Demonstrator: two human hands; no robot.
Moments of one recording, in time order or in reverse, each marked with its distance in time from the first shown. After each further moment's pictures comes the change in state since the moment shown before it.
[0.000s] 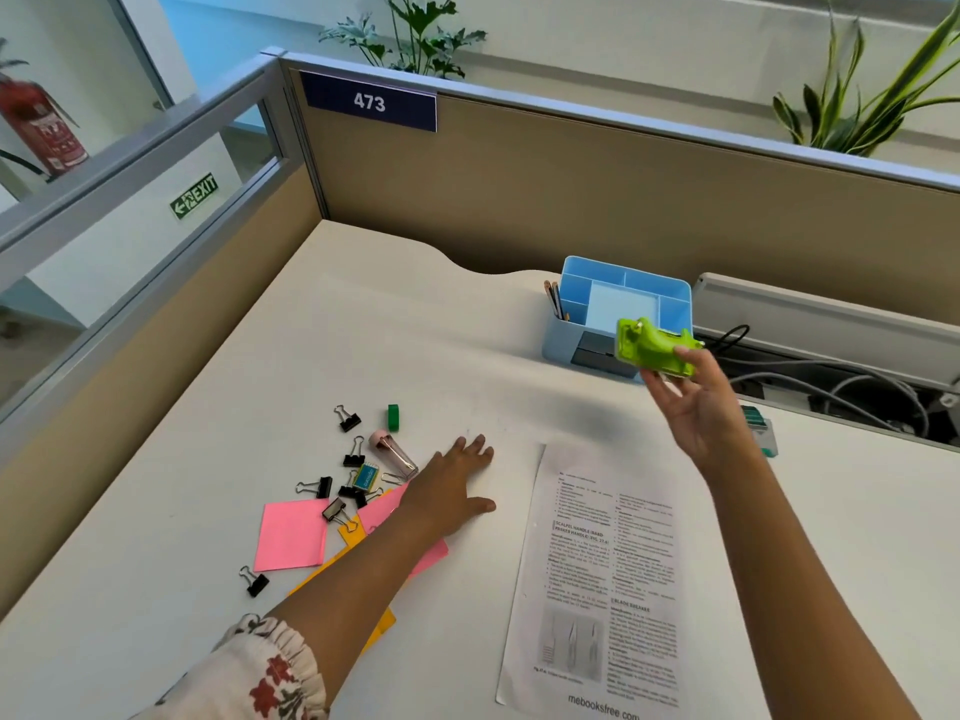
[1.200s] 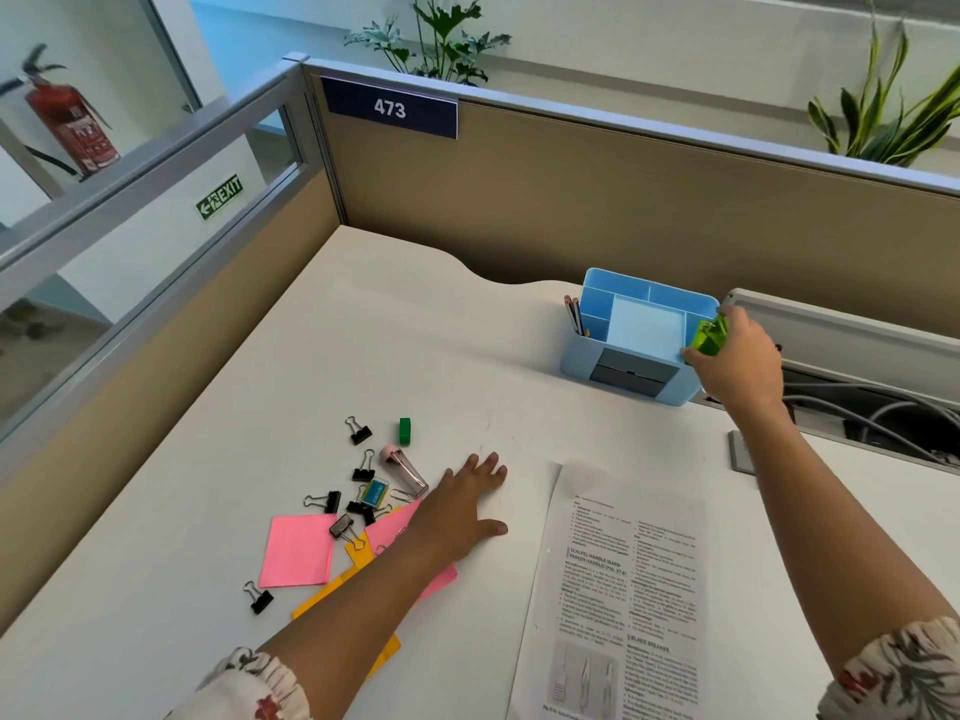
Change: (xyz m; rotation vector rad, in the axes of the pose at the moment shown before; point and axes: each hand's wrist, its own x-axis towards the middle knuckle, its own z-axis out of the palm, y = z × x) left_hand -0.002 0.001 -0.001 -0.052 0.000 -0.008; right_hand 0.086 -0.029 0.003 -1.723 0.258 -0.545
